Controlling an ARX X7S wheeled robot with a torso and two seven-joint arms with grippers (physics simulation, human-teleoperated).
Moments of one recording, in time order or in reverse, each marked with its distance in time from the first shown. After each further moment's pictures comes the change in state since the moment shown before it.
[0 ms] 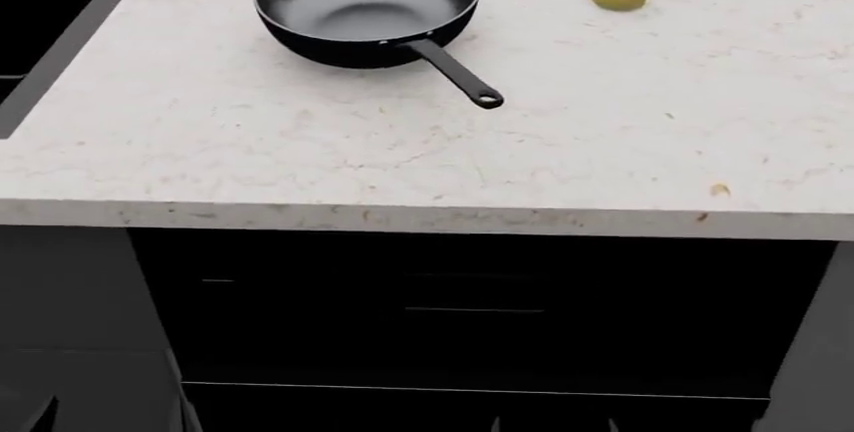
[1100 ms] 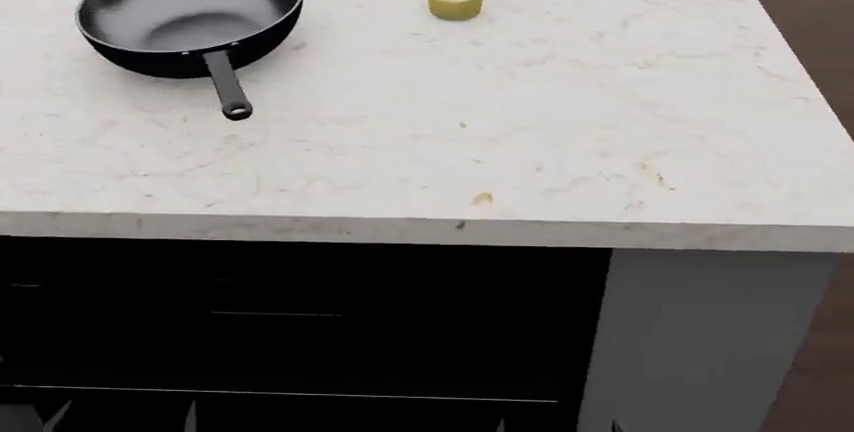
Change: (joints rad) left arm 0.012 0.058 -0.050 -0.005 0.020 0.009 0.095; right arm 0.002 -0.048 0.065 0.012 -0.071 0.018 -0.059
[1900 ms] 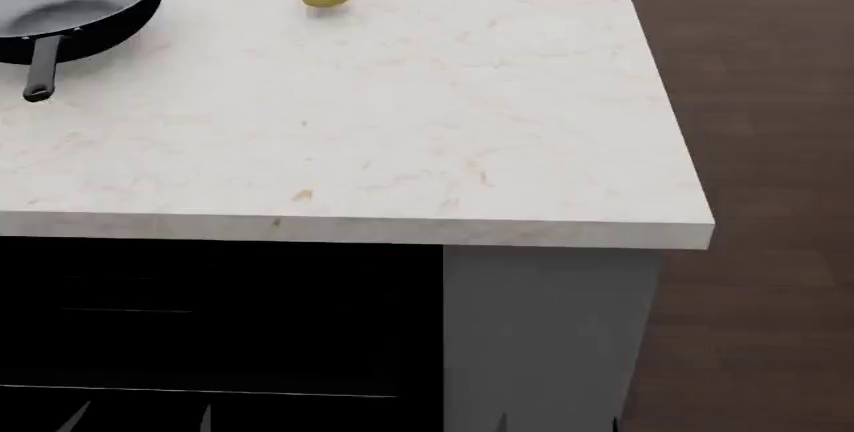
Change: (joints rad) left arm -0.004 0.074 -0.061 -0.022 0.056 0.006 0.093; right arm -0.005 -0.072 0.107 0.015 -0.010 -0.050 -0.128
